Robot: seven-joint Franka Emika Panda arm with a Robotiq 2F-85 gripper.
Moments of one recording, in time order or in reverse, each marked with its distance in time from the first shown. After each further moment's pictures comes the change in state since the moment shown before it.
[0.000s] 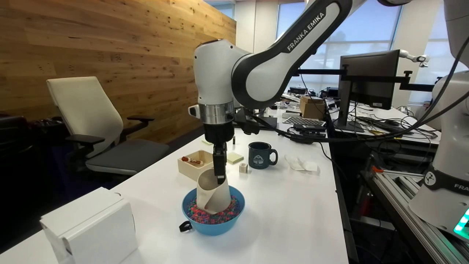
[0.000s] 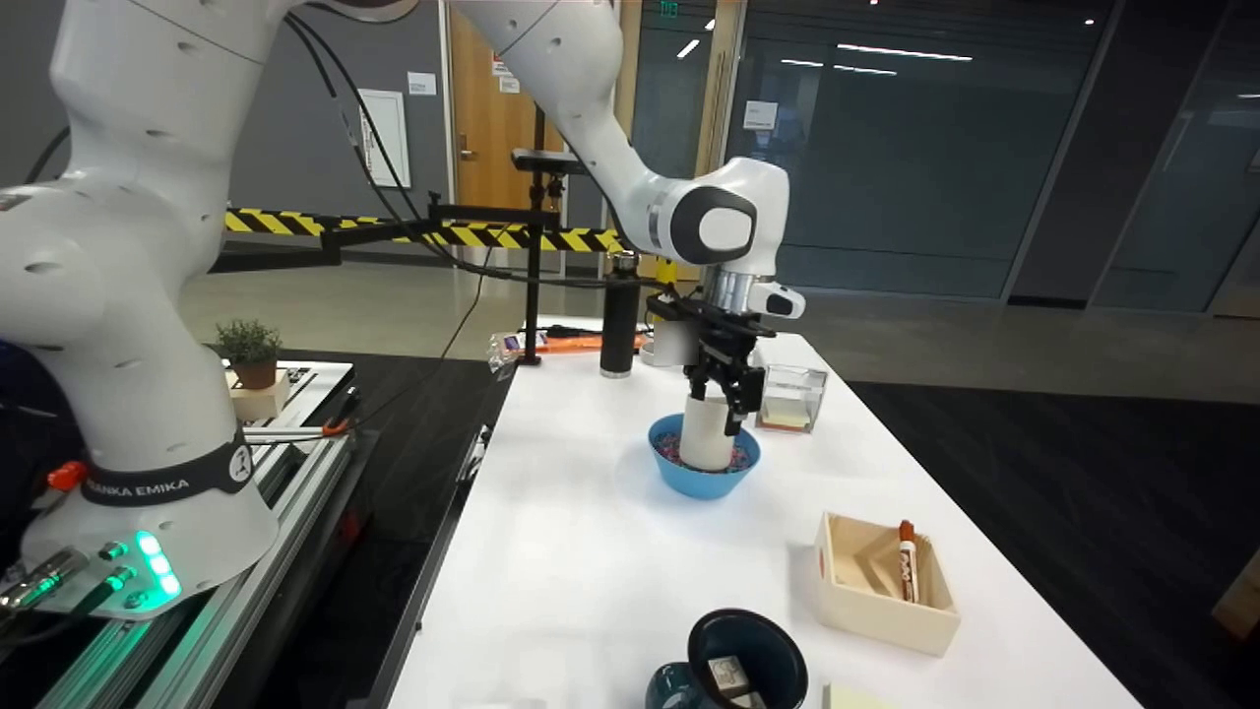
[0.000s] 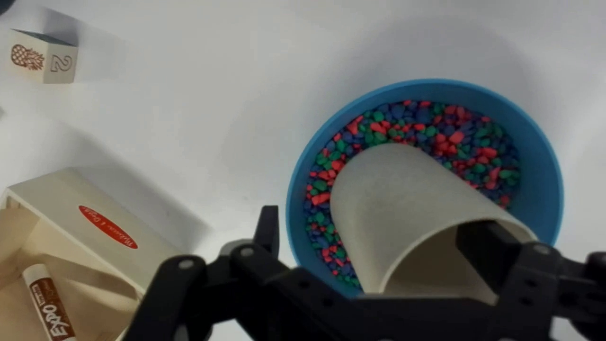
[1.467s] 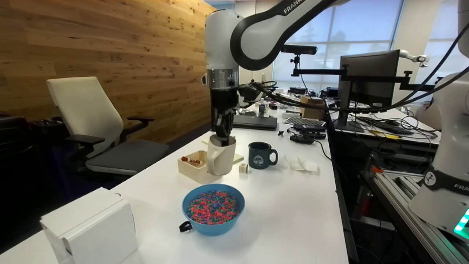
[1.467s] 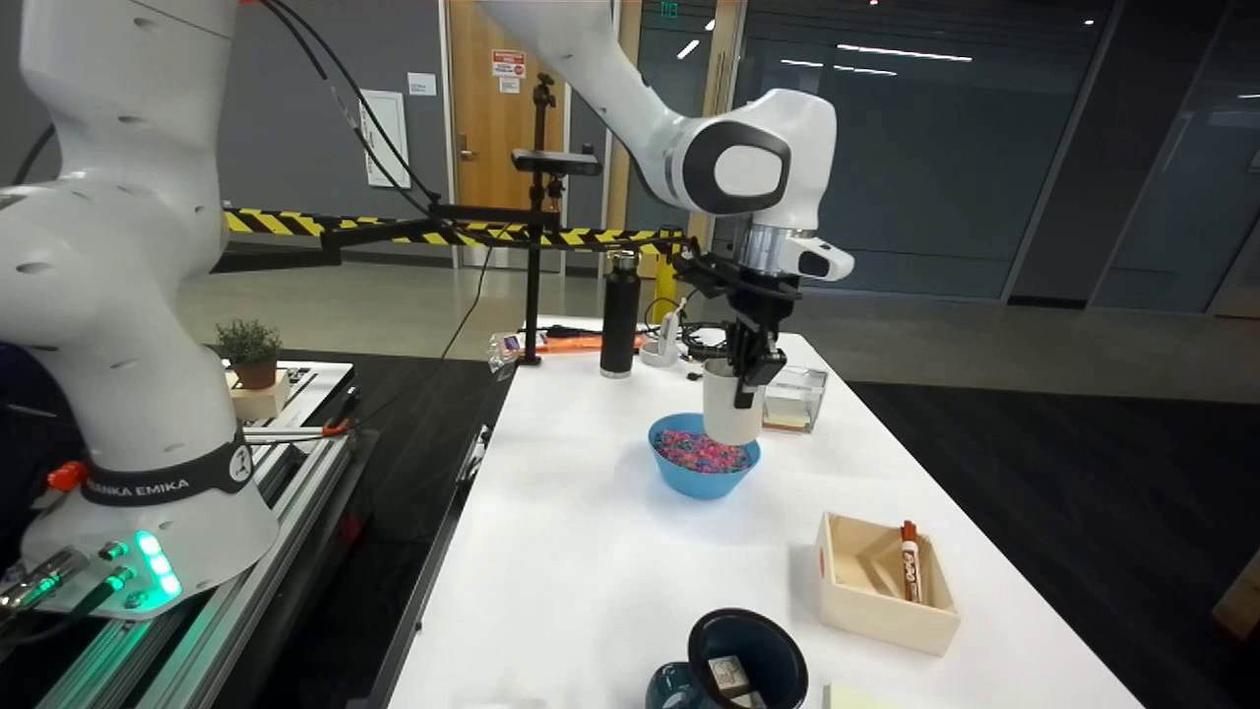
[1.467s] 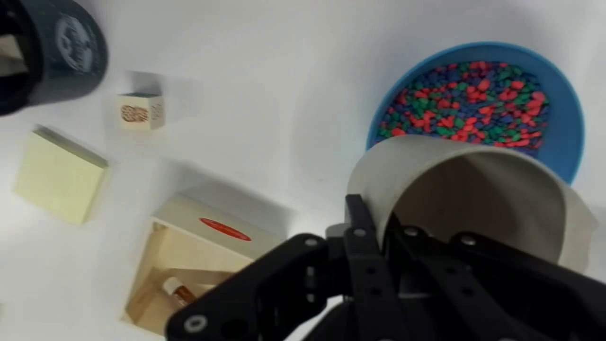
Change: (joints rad) arm -0.031 -0.127 -0.087 0.005 0.107 -0.091 0.076
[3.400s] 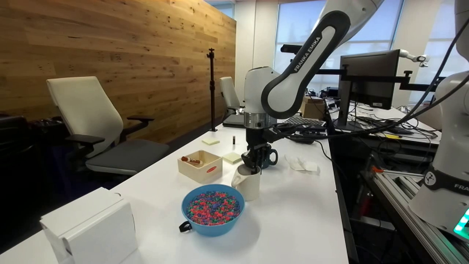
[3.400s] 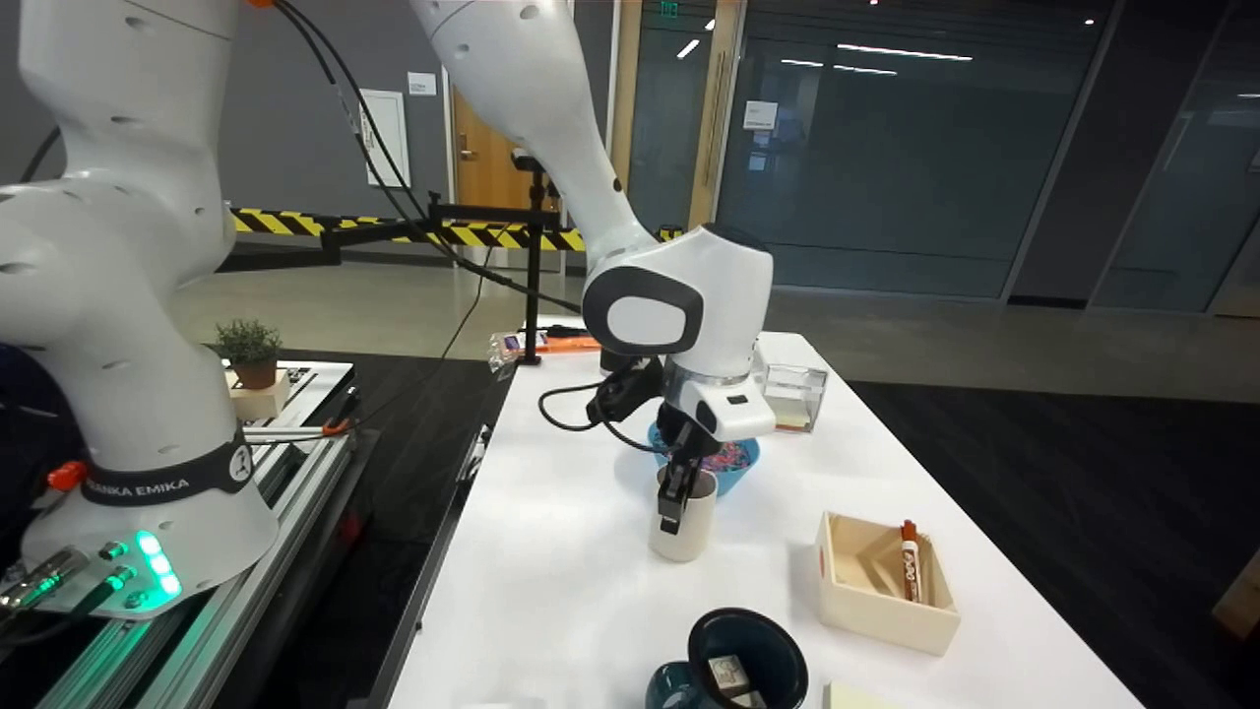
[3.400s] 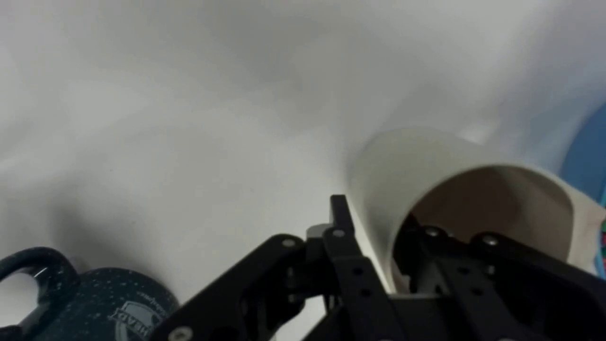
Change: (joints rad) arm -0.066 0.016 -0.077 -0.379 0.163 0.374 0.260
